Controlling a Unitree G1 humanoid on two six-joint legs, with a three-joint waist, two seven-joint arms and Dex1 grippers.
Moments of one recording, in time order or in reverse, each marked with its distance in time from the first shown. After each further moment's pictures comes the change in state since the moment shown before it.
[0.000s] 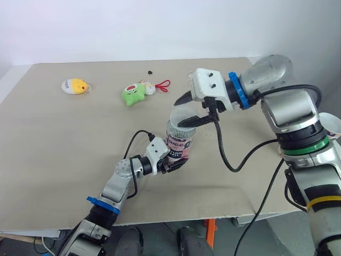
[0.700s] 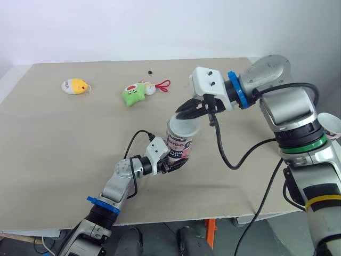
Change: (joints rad) left arm -0.002 0.000 0.000 0.002 0.000 0.000 0.000; right arm 0.002 0.004 0.001 0.022 -0.003 0.034 0.012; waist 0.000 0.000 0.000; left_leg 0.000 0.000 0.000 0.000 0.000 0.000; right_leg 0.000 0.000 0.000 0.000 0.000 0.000
